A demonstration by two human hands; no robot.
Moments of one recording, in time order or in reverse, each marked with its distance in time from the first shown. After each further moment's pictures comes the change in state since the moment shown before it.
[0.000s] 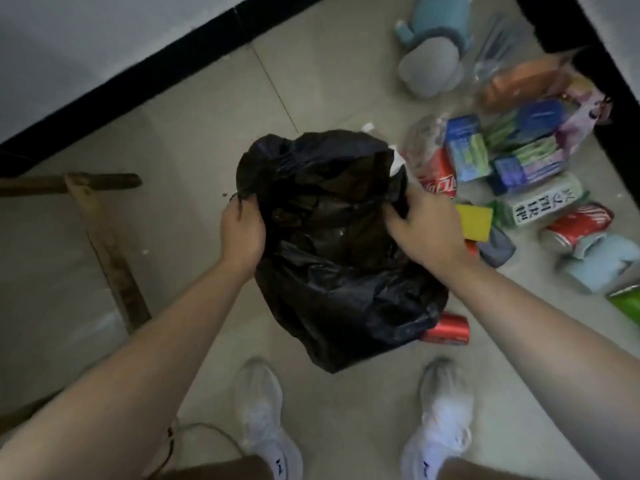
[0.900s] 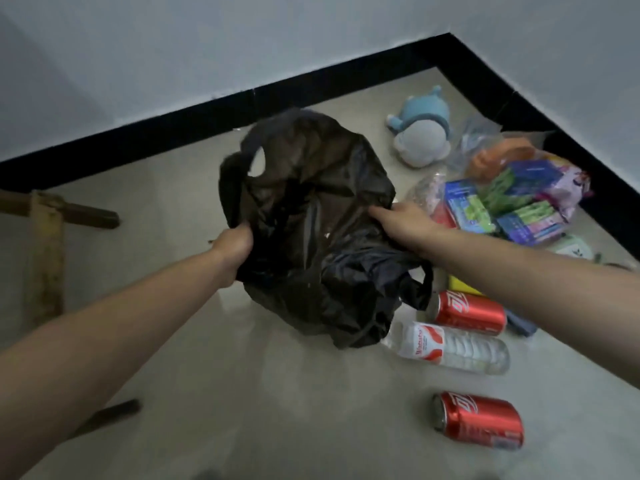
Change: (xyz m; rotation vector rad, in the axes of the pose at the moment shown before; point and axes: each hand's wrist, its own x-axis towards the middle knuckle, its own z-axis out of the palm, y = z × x) left_hand 0.096 -0.074 0.007 0.091 -0.114 -0.105; right_hand 0.062 0.010 0.069 0.306 -0.170 0.224
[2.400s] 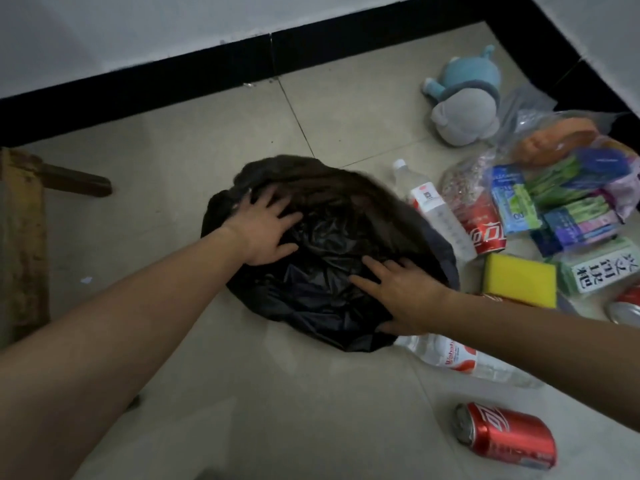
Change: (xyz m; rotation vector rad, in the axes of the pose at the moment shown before) left_hand 0.084 -0.019 -0.004 1.741 -0.143 0.792; right_hand 0.012 0.087 0.083 -1.336 -0.455 -0.690
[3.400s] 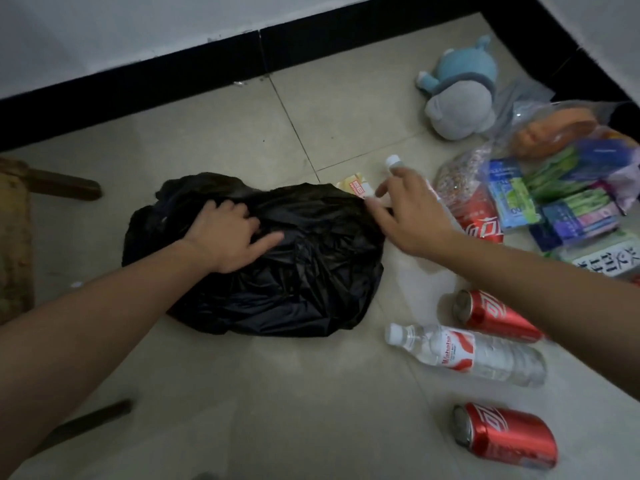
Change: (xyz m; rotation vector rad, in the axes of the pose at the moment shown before) left_hand -0.024 -0.013 0.007 -0.051 0.097 -0.159; right_hand 0.027 0.062 -0.040 0.574 0.727 0.439
